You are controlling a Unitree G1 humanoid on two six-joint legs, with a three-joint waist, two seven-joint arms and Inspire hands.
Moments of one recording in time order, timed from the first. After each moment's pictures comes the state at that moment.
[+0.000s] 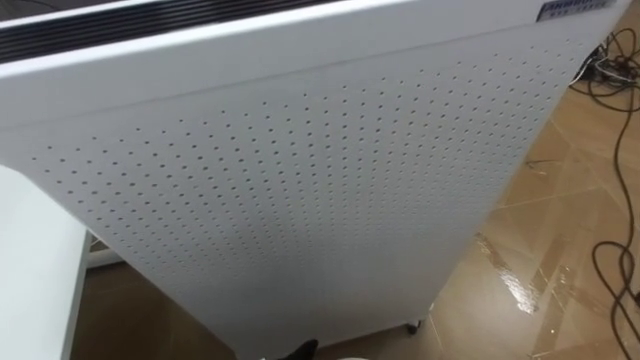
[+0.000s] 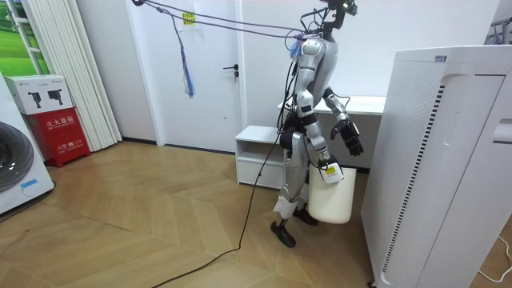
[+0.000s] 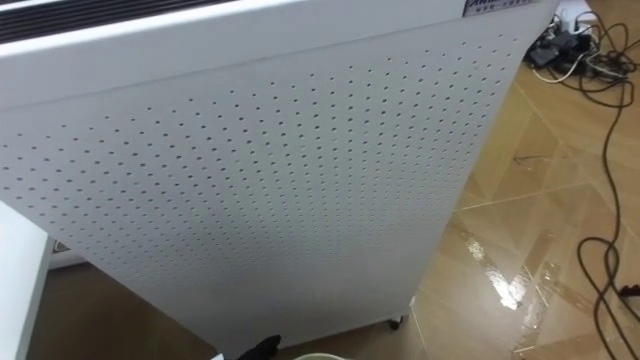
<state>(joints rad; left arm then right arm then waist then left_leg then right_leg) 0.12 0.32 -0.32 0.41 -0.03 -0.11 -0.40 -0.11 -0.32 0.37 0.97 0.16 -0.07 0.18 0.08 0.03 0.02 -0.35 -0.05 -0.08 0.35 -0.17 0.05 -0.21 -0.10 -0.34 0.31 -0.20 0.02</state>
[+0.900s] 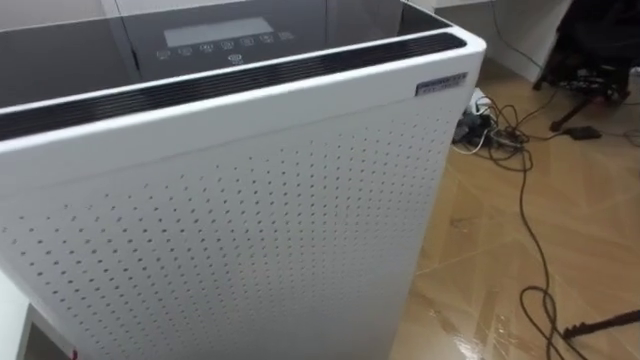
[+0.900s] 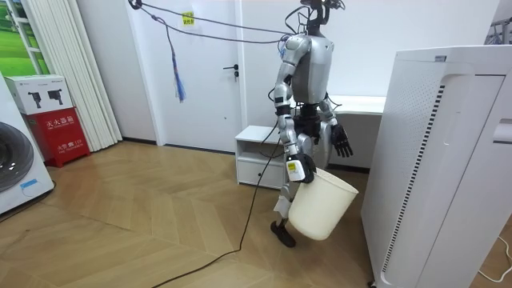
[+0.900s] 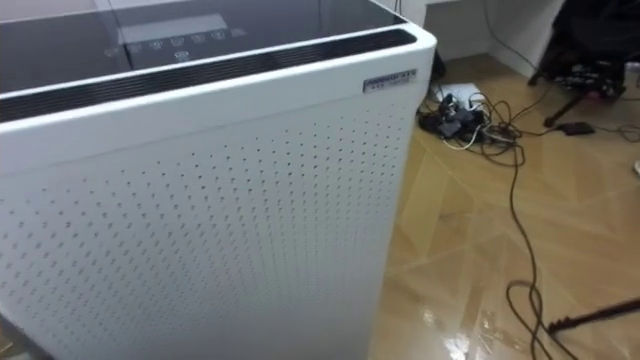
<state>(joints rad) 0.27 0.26 -0.12 0.97 -0.35 -0.16 -0.24 0.19 -0.29 0.05 1.07 0.32 -0.11 0.10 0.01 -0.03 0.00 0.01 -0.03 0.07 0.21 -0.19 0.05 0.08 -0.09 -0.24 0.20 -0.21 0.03</state>
